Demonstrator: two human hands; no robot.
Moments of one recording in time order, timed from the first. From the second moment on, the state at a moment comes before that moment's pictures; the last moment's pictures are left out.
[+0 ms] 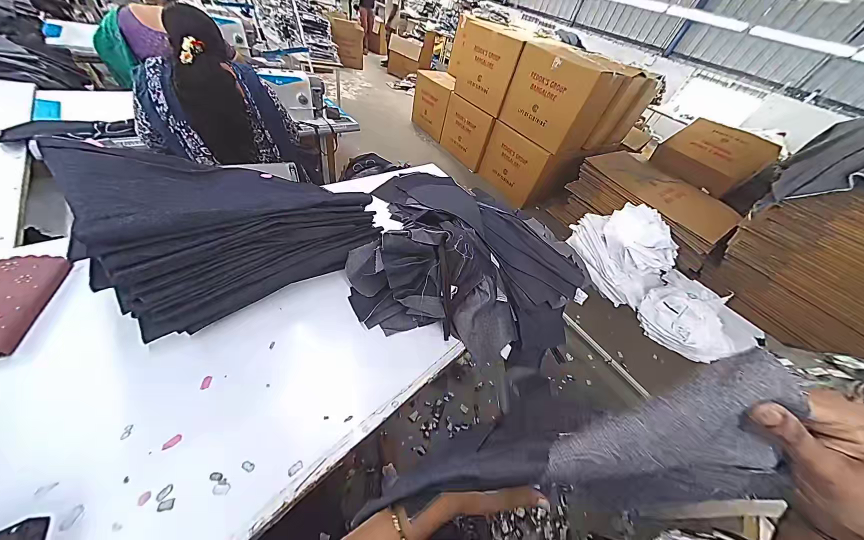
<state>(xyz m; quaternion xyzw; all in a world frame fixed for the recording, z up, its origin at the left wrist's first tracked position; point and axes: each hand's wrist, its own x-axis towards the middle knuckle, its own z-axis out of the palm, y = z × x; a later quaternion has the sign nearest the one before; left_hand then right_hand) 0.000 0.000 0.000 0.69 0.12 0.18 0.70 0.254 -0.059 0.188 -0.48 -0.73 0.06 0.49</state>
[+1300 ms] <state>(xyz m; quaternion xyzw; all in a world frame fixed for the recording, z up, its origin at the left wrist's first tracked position) -0.393 0.022 -0.052 0.43 0.83 0.32 0.16 0.007 0.244 -0.046 -0.51 -0.71 0.35 0.33</state>
